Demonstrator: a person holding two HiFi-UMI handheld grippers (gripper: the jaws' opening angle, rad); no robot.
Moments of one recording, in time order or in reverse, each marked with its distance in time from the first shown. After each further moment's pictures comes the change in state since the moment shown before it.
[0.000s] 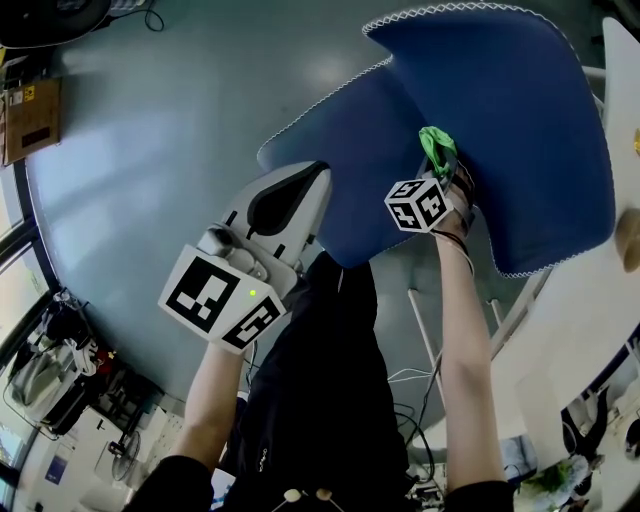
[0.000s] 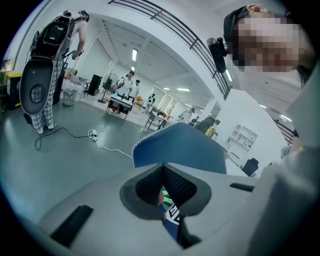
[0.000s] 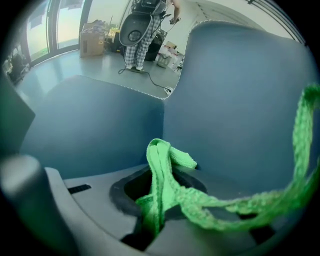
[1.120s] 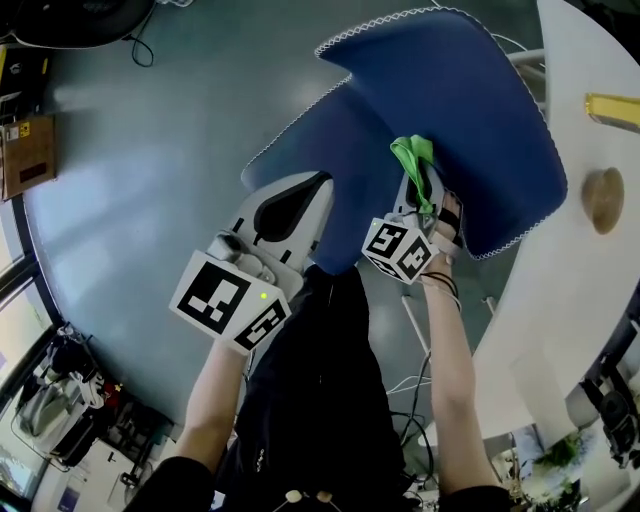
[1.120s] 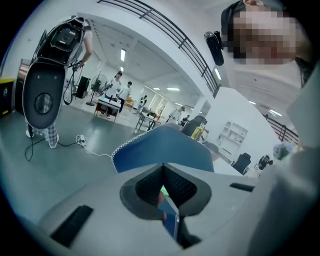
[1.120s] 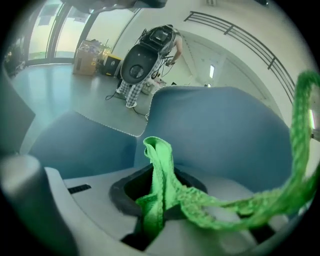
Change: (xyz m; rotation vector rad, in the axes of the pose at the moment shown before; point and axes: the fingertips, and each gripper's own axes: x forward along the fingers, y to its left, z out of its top) left arm 0.018 -0.054 0.018 0.078 -0.002 -0.092; right arm -0.126 -0.066 0.035 0.077 -0.272 -0.219
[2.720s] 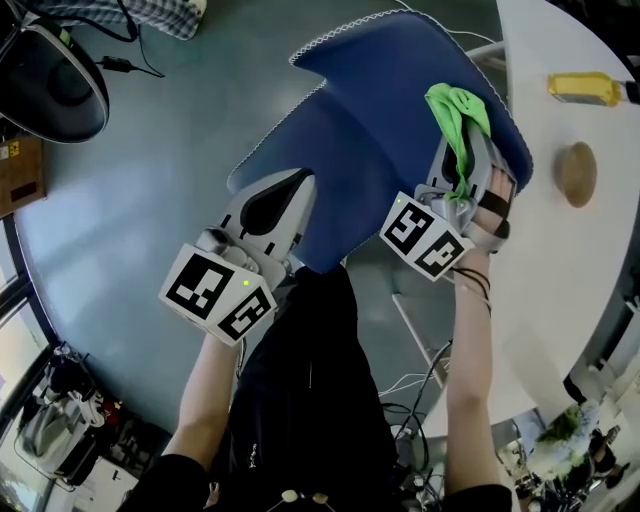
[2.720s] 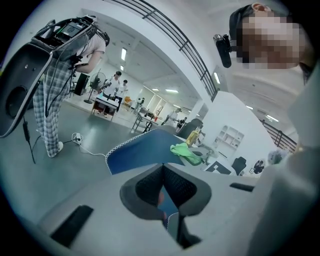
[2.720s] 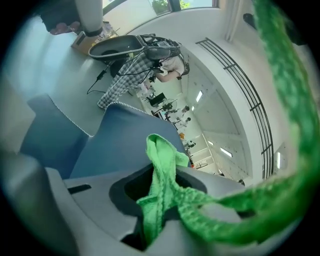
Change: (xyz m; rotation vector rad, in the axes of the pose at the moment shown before) left arm 0.000 -0.015 0.006 -0.033 -0.007 -0.043; right arm -0.056 -0.163 0.063 -0.216 -0.072 -0.355
